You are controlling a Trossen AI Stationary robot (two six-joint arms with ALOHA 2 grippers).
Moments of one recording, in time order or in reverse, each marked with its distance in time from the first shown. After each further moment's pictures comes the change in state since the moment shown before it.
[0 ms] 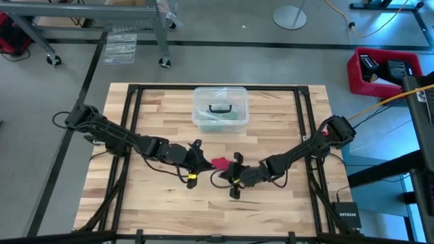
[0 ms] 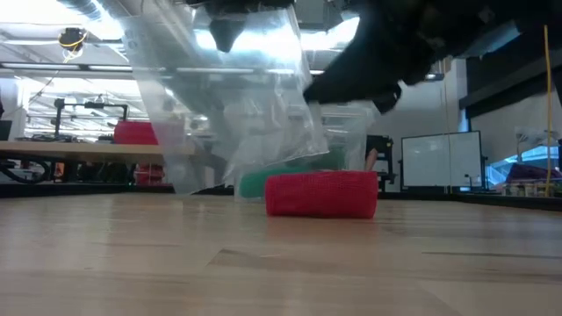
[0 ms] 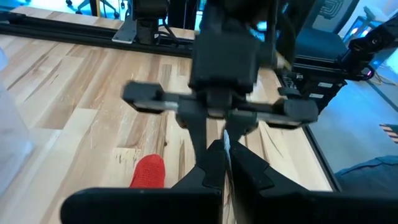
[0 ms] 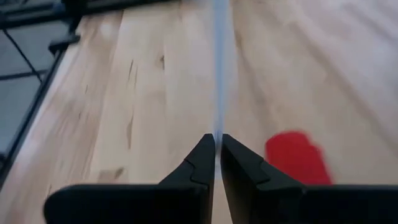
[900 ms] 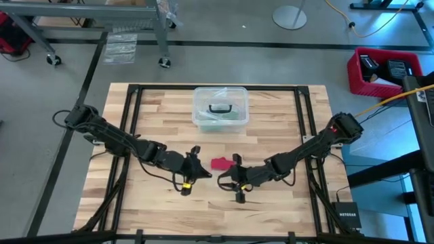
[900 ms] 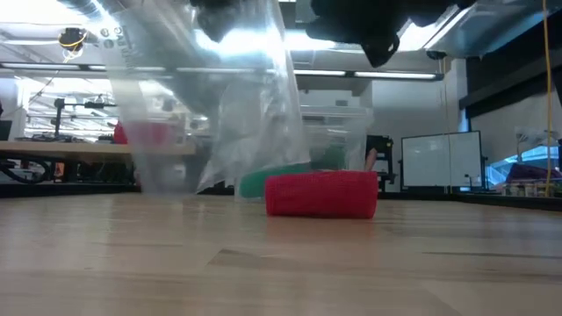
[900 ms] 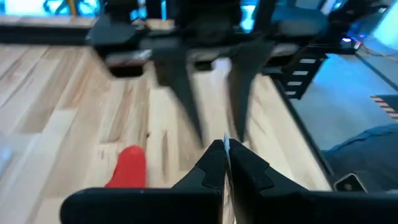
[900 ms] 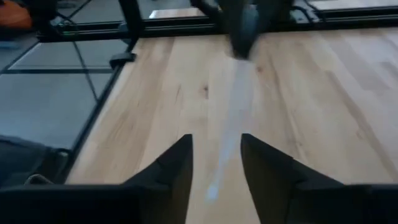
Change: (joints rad) left arm -0.074 -0.002 -0.005 -0.034 0.000 0.064; right arm 0.021 -0.090 0.026 0.011 -0.081 -0.164
